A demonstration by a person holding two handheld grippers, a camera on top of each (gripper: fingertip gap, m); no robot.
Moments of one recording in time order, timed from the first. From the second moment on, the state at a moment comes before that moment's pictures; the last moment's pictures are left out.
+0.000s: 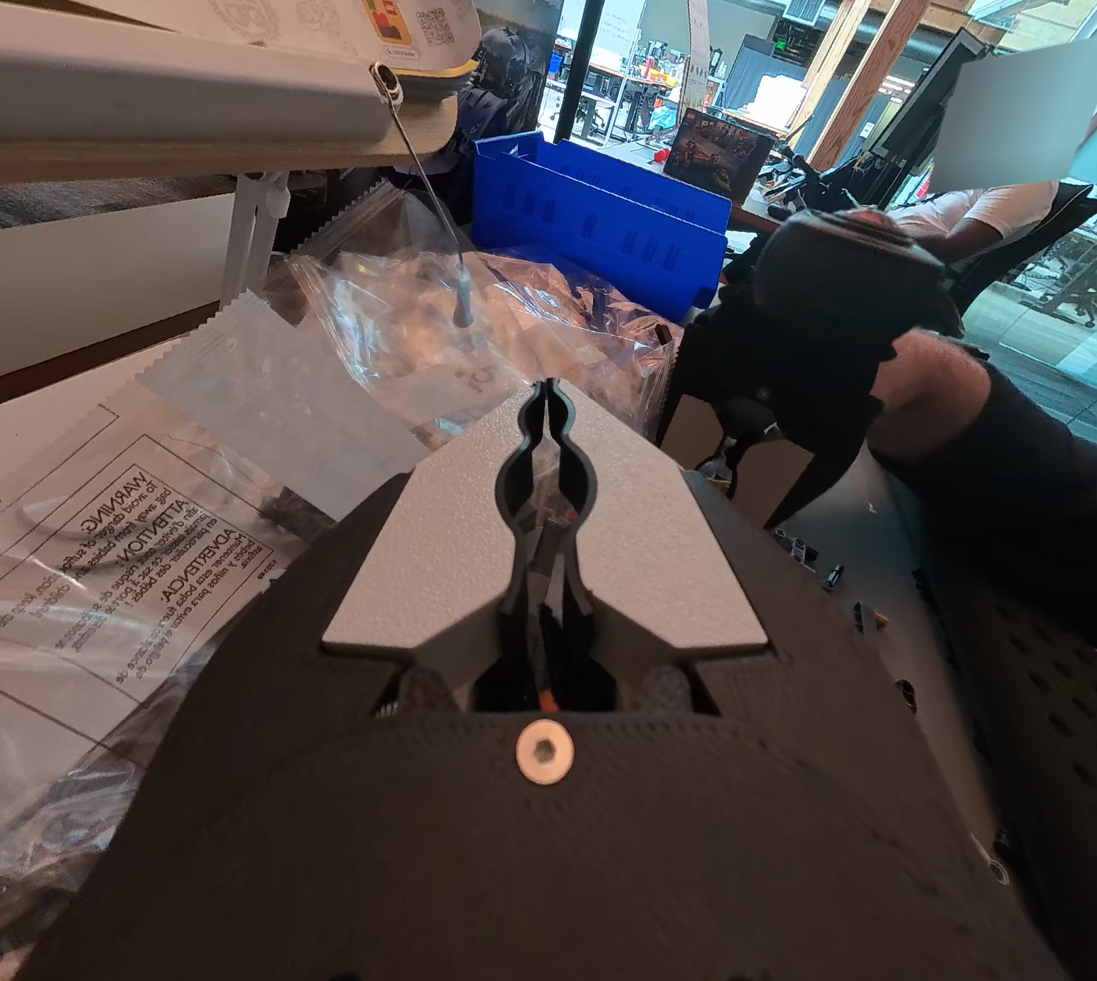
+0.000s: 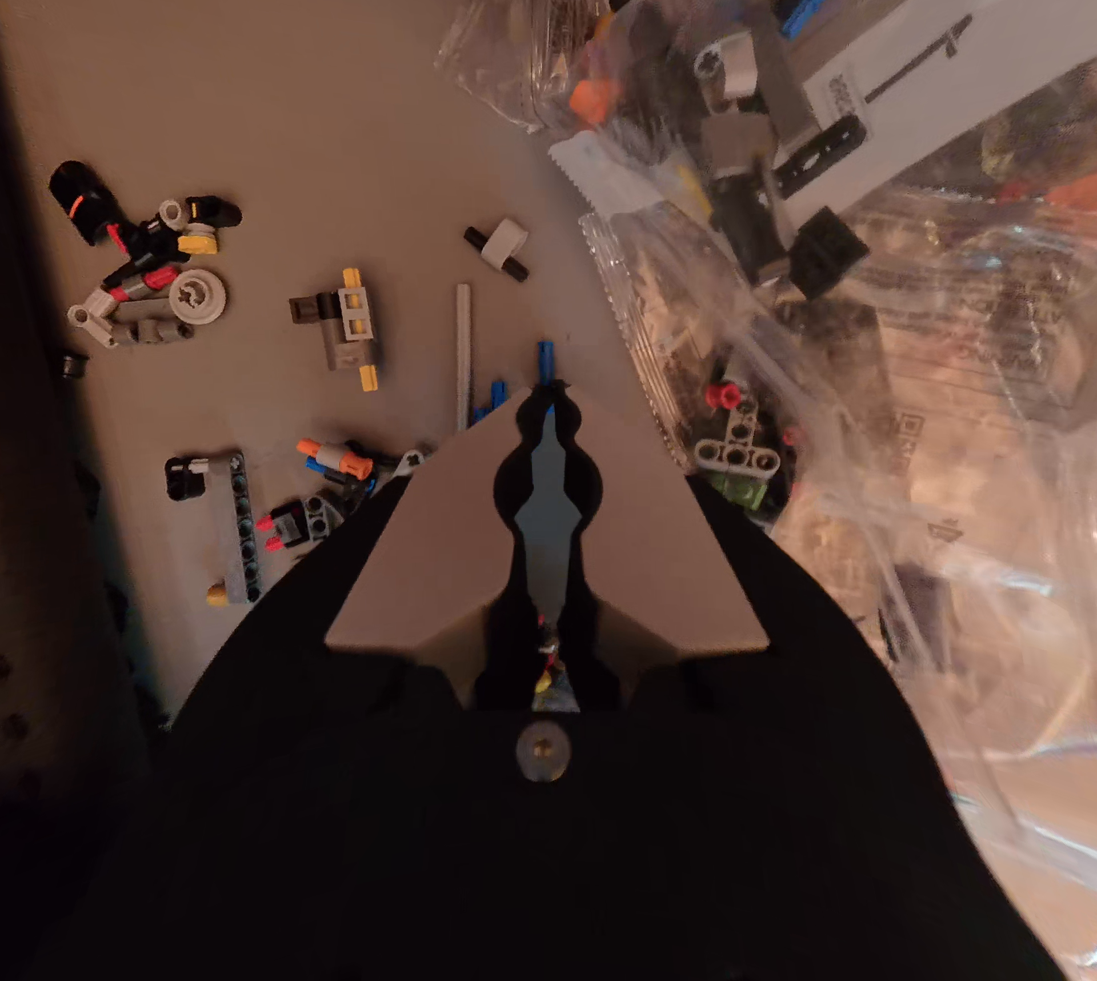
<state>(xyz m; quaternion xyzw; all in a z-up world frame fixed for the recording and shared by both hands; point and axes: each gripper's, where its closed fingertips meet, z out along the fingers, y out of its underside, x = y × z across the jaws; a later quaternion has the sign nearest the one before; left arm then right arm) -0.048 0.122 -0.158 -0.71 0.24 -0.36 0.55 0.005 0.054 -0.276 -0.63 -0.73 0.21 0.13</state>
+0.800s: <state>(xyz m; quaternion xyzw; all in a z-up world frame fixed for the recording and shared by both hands) -0.047 0.122 -0.159 -0.71 0.24 -0.36 0.55 0.019 0.041 -0.278 -0.62 -0.75 0.21 0.09</state>
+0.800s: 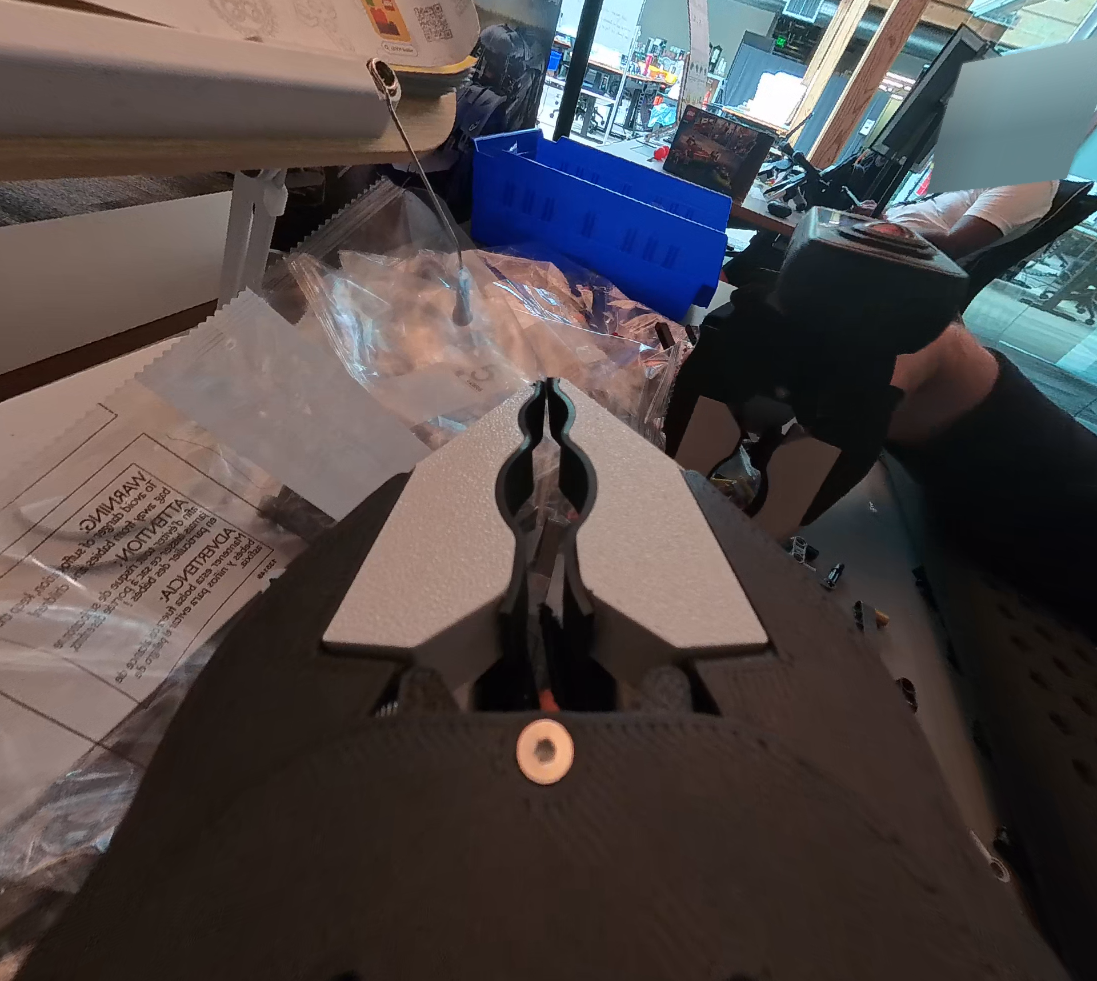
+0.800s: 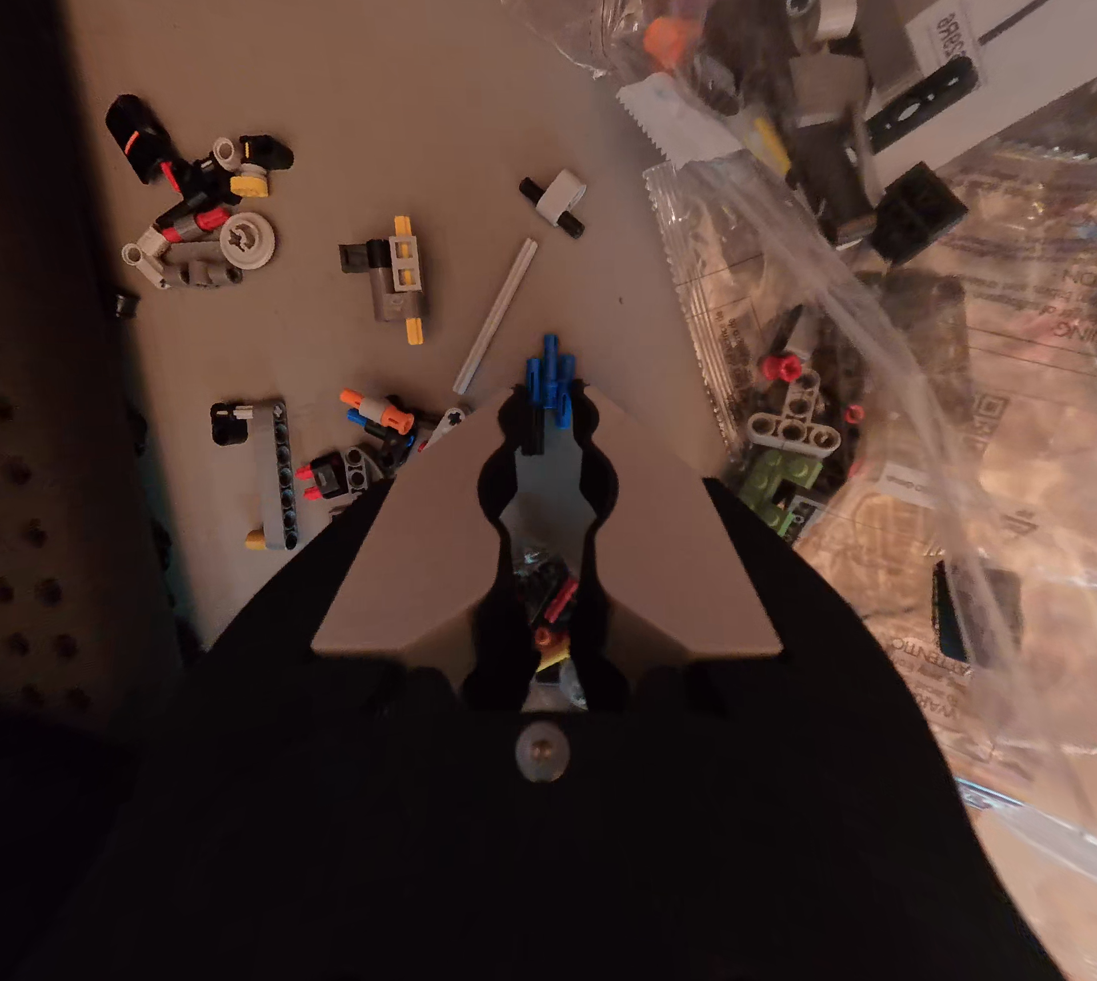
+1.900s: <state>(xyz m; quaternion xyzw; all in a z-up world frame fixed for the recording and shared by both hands) -0.047 0.121 -0.157 -0.71 0.24 -0.36 0.55 0.001 0.048 -0.249 -0.60 -0.74 0.24 0.18</state>
